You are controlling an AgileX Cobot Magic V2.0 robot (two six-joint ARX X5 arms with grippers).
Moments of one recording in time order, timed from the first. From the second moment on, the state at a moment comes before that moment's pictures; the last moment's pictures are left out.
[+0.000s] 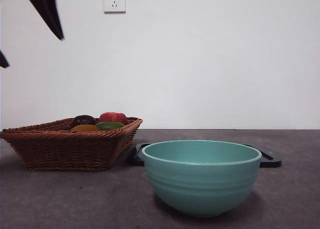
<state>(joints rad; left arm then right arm) -0.30 1.19 1.13 -0.90 0.24 -0.23 0.15 0.59 0.94 -0.86 -0.55 0.05</state>
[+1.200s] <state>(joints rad) -0.36 1.92 1.43 -0.82 0.10 -0.23 0.15 0.59 0.94 -0.82 -0.55 0.05</state>
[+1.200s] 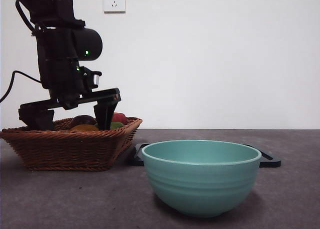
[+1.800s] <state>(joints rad) -0.37 1.92 1.48 -0.90 0.08 -0.18 0.15 0.59 0.94 -0.82 -0.55 0.05</state>
